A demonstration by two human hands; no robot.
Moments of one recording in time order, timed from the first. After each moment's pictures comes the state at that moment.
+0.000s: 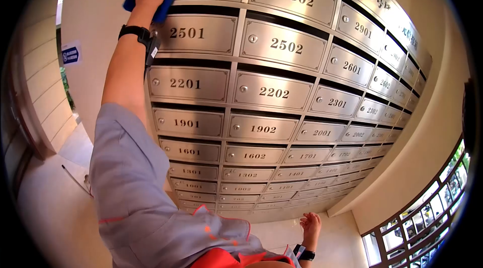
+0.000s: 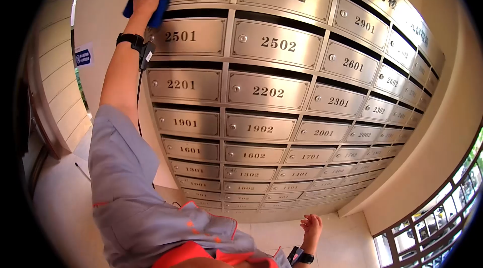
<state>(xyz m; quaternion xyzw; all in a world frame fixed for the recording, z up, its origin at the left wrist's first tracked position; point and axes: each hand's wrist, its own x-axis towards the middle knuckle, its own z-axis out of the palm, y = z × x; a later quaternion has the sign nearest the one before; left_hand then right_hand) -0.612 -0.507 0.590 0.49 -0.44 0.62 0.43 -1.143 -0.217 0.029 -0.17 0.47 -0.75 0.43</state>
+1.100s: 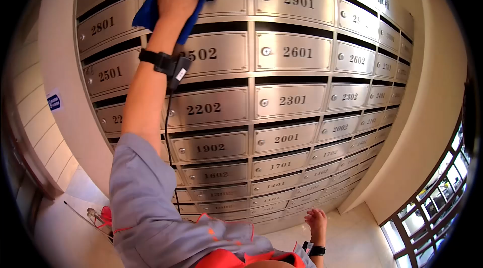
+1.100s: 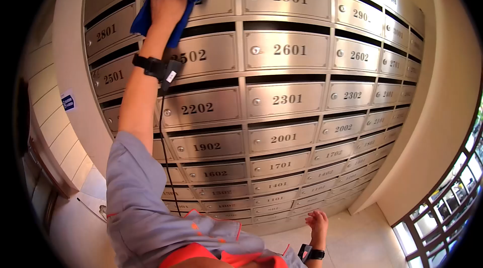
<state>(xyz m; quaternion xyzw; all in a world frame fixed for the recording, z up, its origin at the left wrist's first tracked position) -0.910 -0.512 0.607 0.23 -0.52 0.60 0.56 -1.272 -0.269 -0.002 -0.15 0.48 -0.74 0.44</state>
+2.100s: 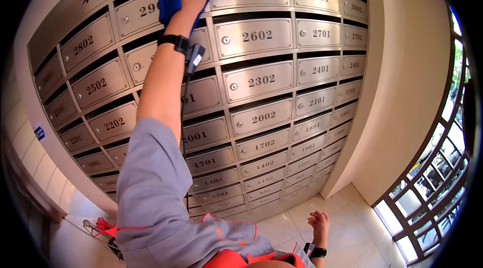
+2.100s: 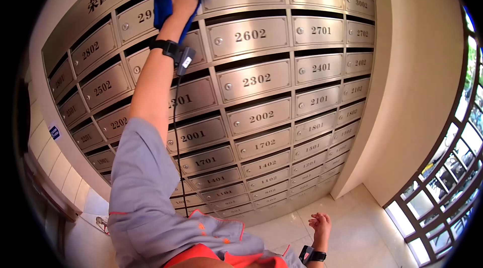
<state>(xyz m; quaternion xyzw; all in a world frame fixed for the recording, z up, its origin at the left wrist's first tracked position) -1.266 -0.566 0.617 0.21 -0.58 0.51 0.60 -1.496 -0.153 -0.042 -0.07 0.47 -0.78 0.40</state>
